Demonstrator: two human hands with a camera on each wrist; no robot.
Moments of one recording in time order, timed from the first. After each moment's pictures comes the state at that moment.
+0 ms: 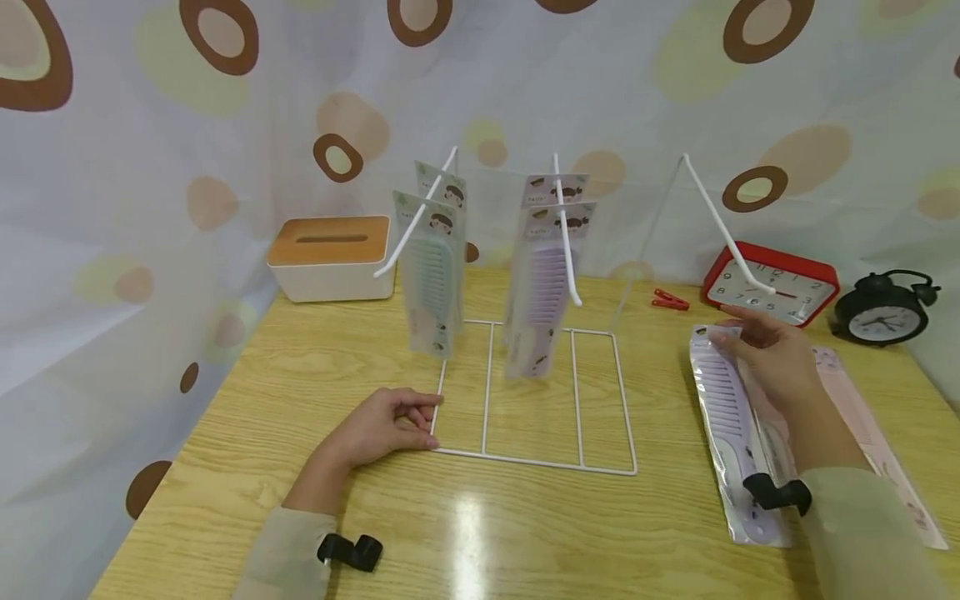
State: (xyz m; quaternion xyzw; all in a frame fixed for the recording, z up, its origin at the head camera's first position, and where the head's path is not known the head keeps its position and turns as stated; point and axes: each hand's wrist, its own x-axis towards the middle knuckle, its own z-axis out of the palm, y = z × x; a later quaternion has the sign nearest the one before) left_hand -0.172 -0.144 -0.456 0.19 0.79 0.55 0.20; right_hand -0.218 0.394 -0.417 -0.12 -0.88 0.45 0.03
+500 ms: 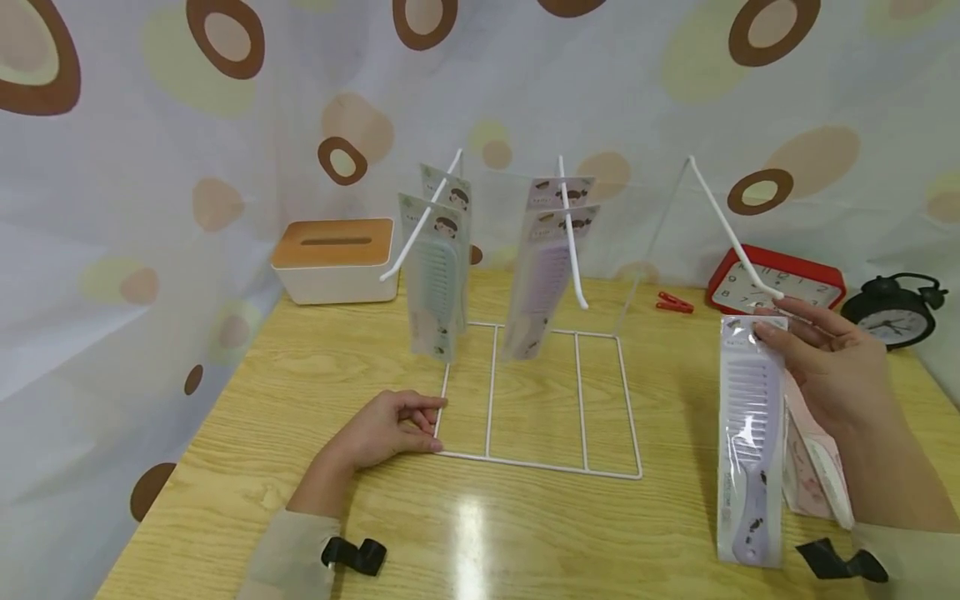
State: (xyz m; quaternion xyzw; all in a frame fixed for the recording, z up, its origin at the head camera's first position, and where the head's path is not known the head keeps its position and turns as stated) left_hand -0.172 -0.146 -0.455 0.19 0.79 0.55 0.20; right_hand -0.167 0.363 -0.345 -0.10 -0.63 0.77 0.09
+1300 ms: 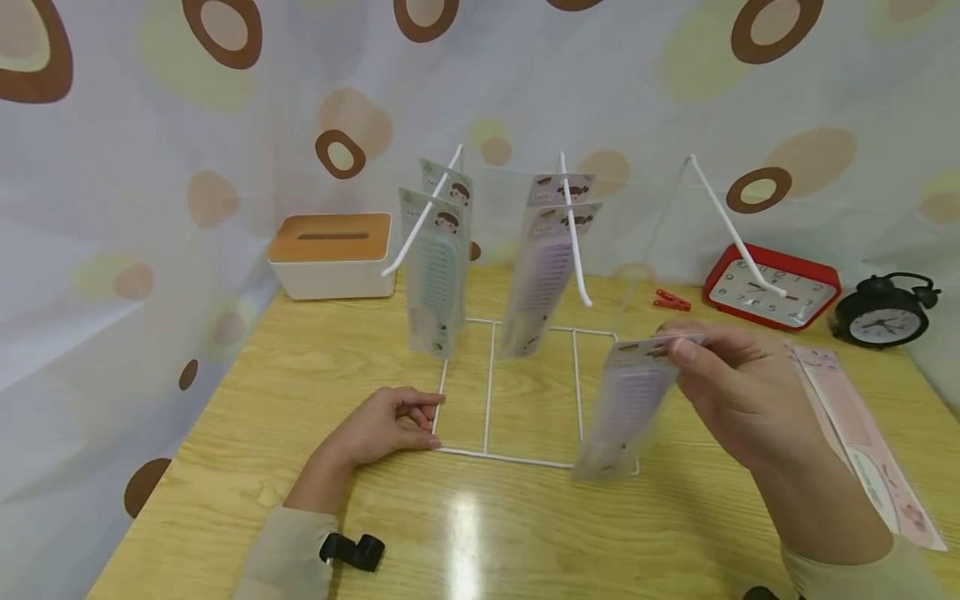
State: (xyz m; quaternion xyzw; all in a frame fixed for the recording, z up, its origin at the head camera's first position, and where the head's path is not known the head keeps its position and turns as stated) left_hand -0.172 -0.145 -0.456 0.19 0.79 0.55 0.20; right_hand -0.124 0.238 -0.310 0.31 -0.50 0.81 0.00
